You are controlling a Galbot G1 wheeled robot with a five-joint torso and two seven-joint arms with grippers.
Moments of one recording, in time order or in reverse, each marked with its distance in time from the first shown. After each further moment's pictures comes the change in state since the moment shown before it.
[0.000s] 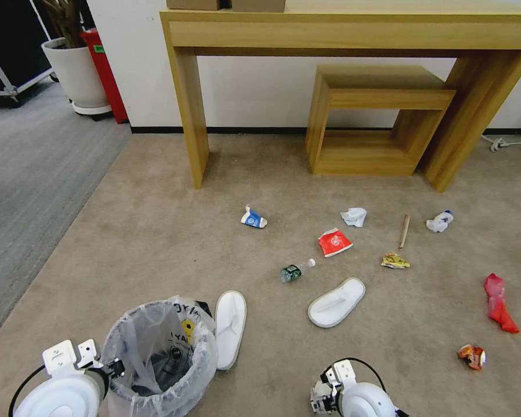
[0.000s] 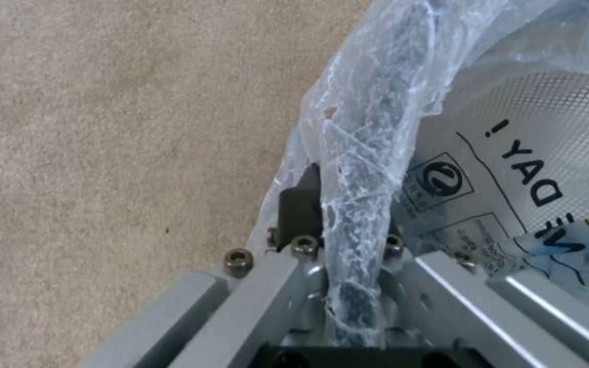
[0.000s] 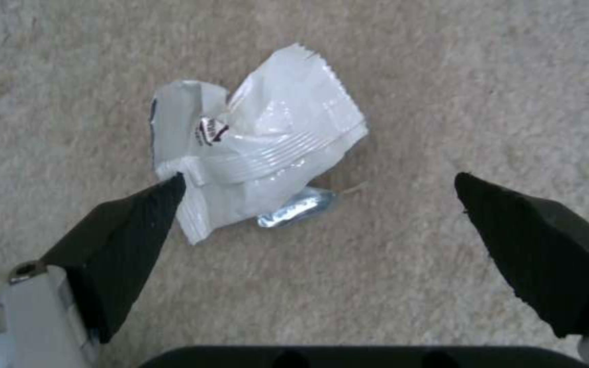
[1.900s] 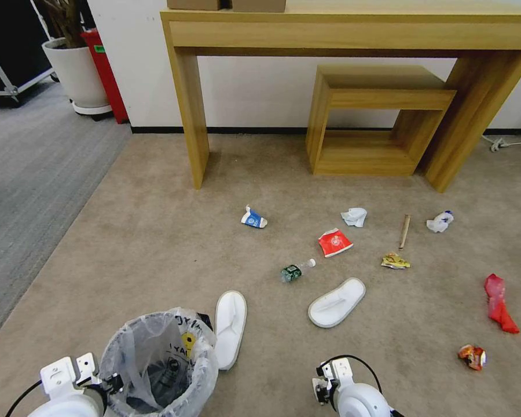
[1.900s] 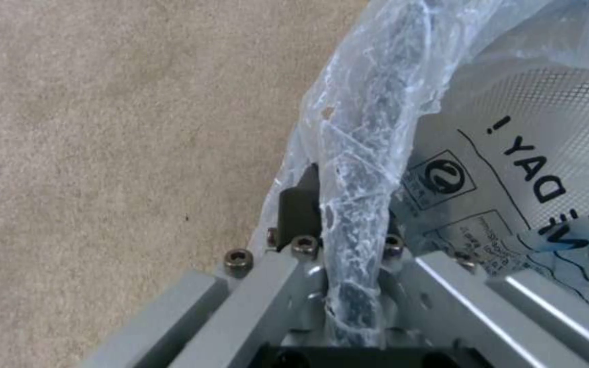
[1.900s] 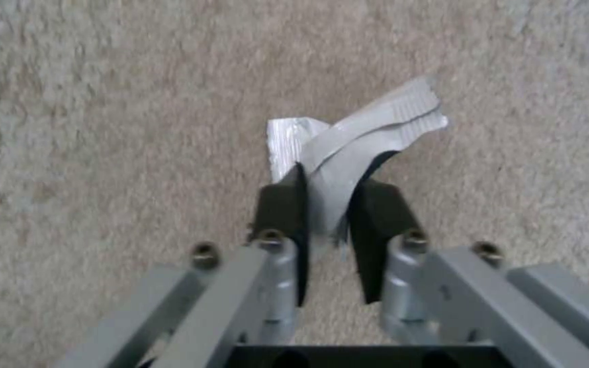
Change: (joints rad) left arm 0.082 -0.023 -0.002 -0.041 0.093 -0.007 0.038; right arm -0.005 0.034 0.026 -0.029 -0.059 0.111 -0.052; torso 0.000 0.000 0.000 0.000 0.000
